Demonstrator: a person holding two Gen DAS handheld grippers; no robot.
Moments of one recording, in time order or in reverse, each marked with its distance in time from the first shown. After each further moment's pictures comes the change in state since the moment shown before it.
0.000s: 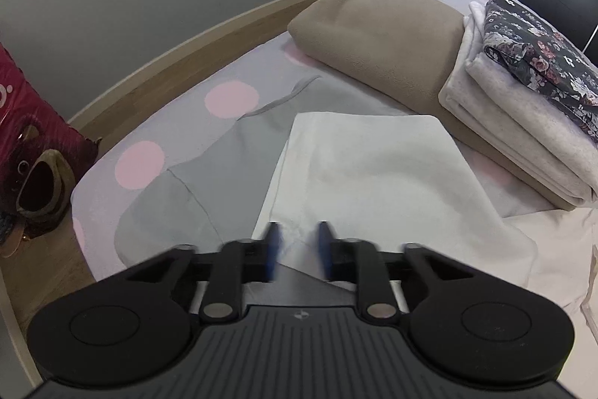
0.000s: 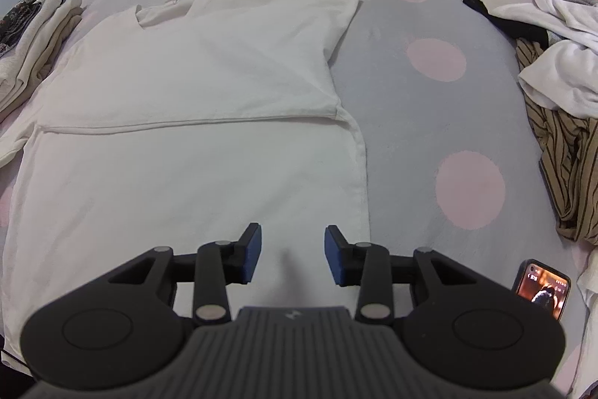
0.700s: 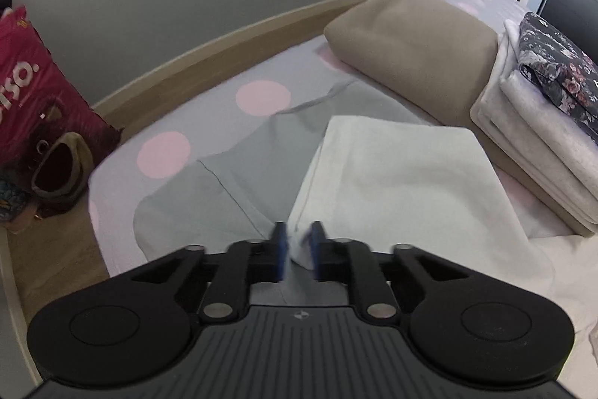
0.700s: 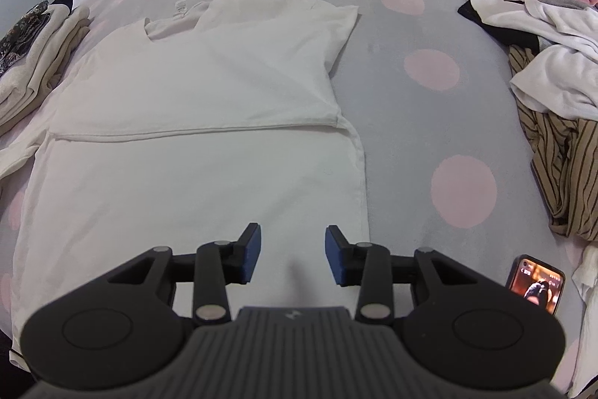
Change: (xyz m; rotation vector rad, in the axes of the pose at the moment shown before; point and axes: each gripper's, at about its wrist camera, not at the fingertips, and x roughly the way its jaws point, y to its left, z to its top) left arm -0.001 0.010 -0.004 -0.092 -0.036 0.082; right arm -0.019 0.000 -0.005 0.008 -0.034 0.014
